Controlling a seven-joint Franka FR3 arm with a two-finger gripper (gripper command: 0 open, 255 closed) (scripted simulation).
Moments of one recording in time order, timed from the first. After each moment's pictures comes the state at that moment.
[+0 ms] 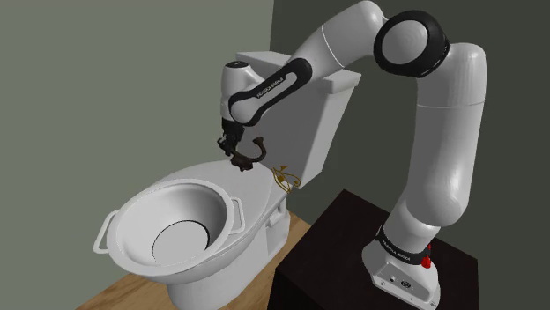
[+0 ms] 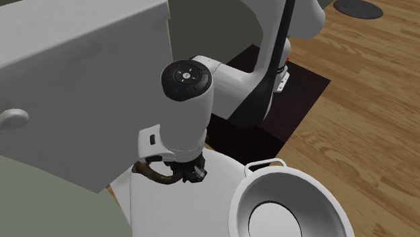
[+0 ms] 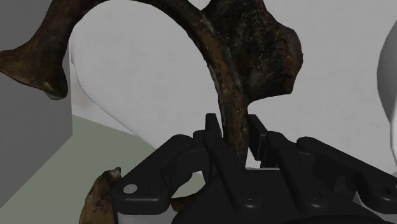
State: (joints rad) arm -0.03 0.35 0.19 -1.96 -0.23 2.43 0.12
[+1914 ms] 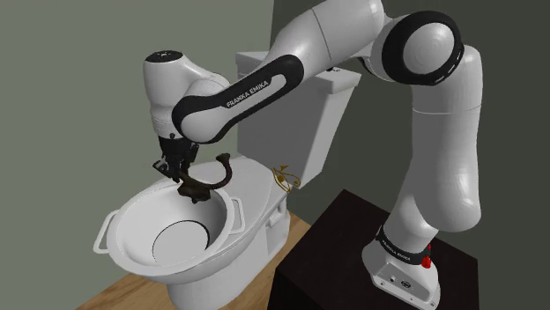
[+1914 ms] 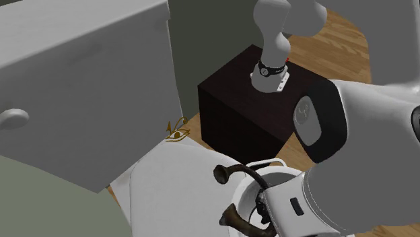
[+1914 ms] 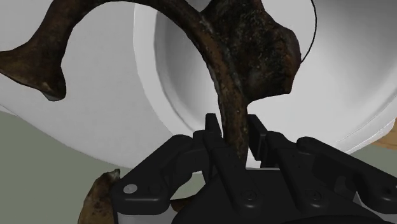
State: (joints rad) arm 0.28 0.39 0.31 -1.78 -0.31 2.22 0.55
